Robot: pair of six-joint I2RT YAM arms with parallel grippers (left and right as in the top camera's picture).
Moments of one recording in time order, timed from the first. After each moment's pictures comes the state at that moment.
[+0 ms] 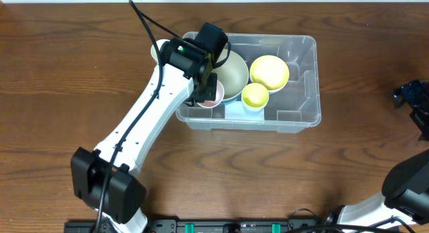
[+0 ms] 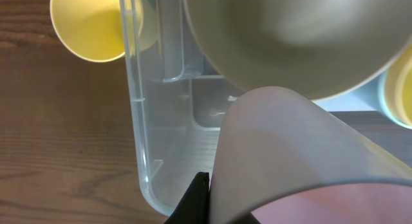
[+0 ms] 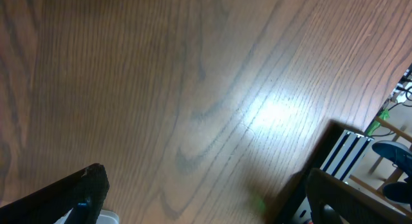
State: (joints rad) left arm -0.51 1.81 1.73 -1.33 -0.13 -0.44; right arm -0.52 1.79 1.70 -1.49 0.18 0.73
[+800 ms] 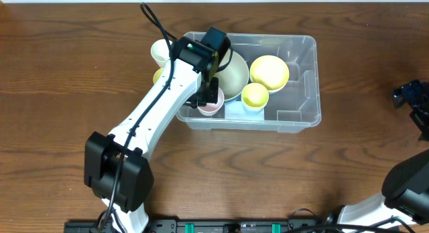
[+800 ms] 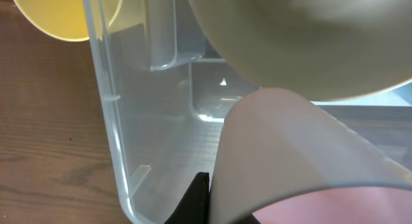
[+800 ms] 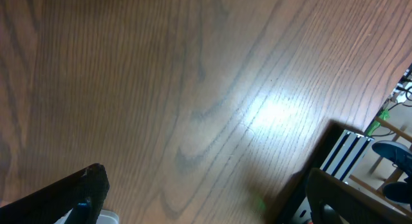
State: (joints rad) left arm -0.51 1.89 1.73 -1.35 -0.11 -0.47; right arm -0.52 1.79 1.70 -1.49 0.18 0.73
